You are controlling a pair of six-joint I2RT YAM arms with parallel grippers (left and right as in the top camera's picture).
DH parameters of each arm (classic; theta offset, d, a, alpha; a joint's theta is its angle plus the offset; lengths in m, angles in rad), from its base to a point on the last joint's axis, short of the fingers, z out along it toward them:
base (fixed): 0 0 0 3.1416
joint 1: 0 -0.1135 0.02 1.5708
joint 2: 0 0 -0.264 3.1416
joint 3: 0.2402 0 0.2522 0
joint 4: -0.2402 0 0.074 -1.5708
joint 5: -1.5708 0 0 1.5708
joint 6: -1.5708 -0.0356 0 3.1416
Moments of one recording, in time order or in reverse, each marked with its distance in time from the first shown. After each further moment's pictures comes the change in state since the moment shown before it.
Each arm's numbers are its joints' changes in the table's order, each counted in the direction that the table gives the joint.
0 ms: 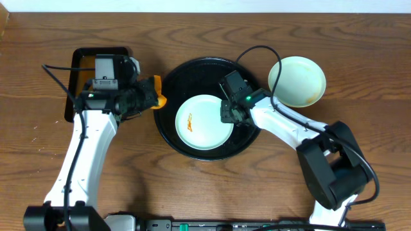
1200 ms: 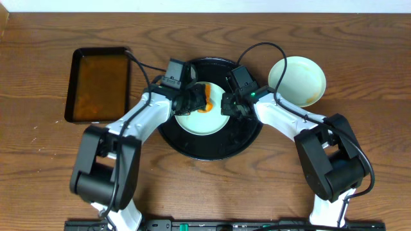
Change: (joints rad) left arm 0.320 0.407 -0.002 0.368 0.006 0.177; right arm 0.060 0.048 0.002 0.135 0.087 0.004
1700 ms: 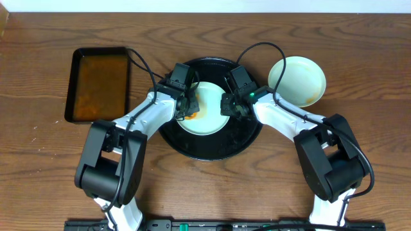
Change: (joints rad) left arm 0.015 0.025 0.010 -0.153 0.391 -0.018; right arm -0.006 0.000 0.003 -0.007 -0.018 0.004
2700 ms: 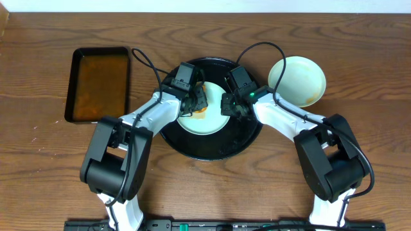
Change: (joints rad) left arm 0.024 0.042 0.012 0.149 -0.153 0.023; right arm 0.000 0.000 0.002 -0.003 -0.007 0.003
